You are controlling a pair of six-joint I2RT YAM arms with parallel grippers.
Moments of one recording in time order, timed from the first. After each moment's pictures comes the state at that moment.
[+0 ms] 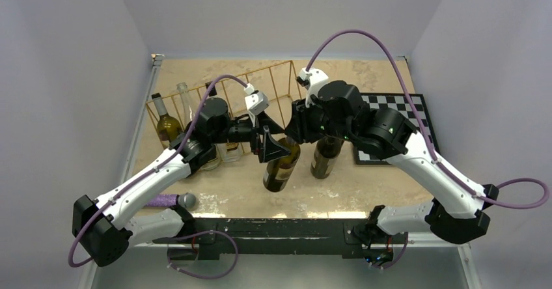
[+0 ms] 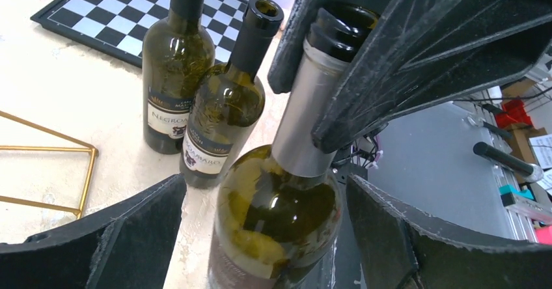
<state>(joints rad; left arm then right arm) -0.68 1.10 0.94 0.00 0.72 -0.27 0.96 1.25 1.65 -0.95 0.11 0.42</state>
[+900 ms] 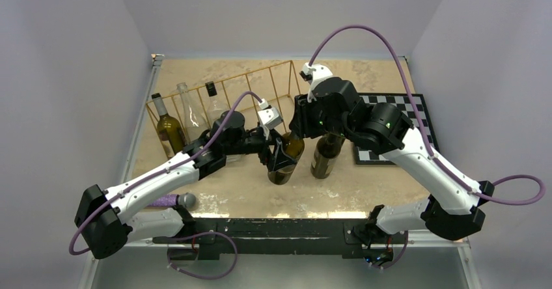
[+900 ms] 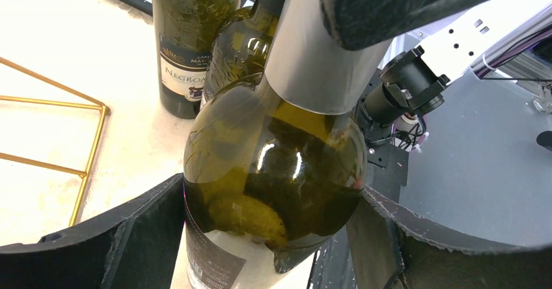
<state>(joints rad) -0.81 1.15 0.86 -0.01 0.49 -0.20 0.96 1.31 1.72 -1.03 0.23 0.48</state>
